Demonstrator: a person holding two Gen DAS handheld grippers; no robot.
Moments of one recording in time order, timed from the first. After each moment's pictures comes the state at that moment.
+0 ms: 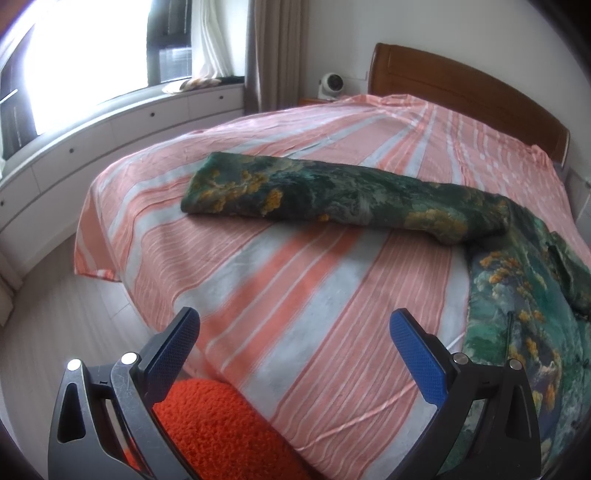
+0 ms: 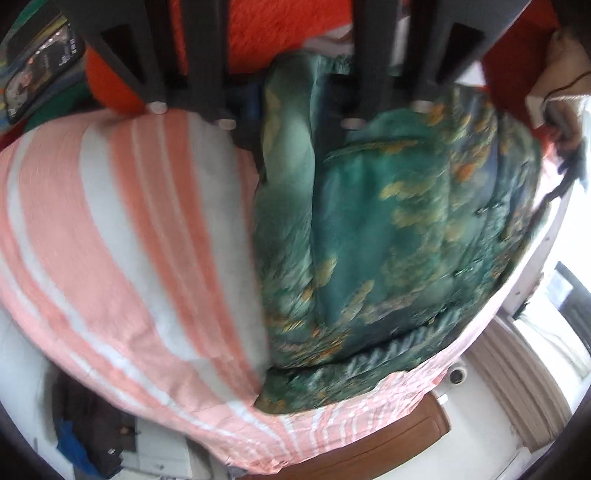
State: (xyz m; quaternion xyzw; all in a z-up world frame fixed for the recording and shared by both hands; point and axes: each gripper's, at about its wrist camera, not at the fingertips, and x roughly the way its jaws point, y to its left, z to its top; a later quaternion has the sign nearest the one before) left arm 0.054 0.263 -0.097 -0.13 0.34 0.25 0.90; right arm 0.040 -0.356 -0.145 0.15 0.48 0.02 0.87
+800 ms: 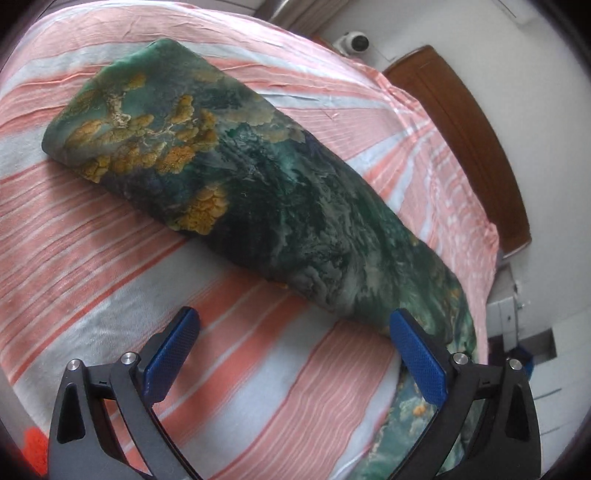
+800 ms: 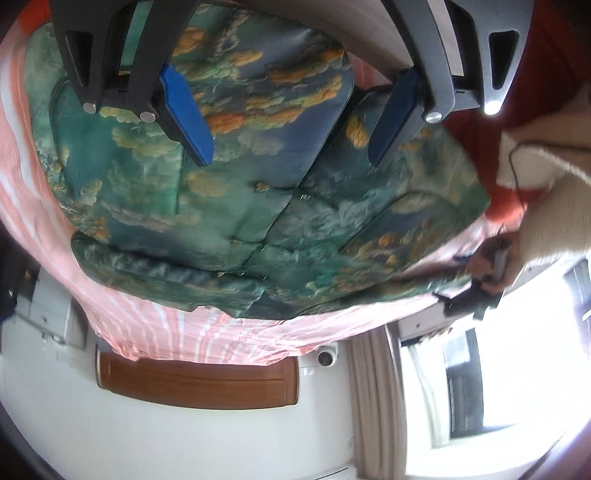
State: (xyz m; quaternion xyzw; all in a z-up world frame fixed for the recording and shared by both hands) left arm 0.165 0.348 -0.134 -0.43 0.38 0.12 0.81; right arm 0.008 -0.146 -0.116 -0.02 0.30 0.19 0.94
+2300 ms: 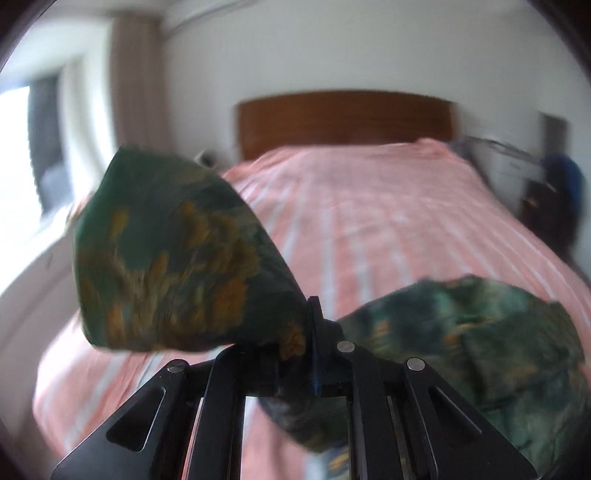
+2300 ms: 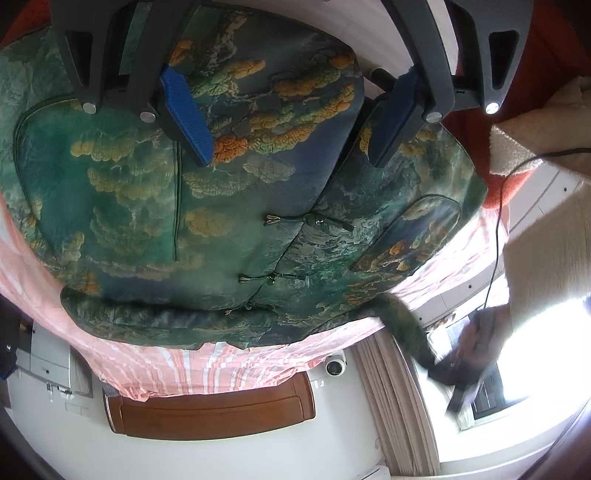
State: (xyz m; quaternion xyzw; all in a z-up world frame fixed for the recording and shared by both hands) left arm 0.265 0.117 0.082 0.07 0.24 0.03 0.97; right arm 0.026 -0.170 -0.138 0.07 0.34 0.20 0.92
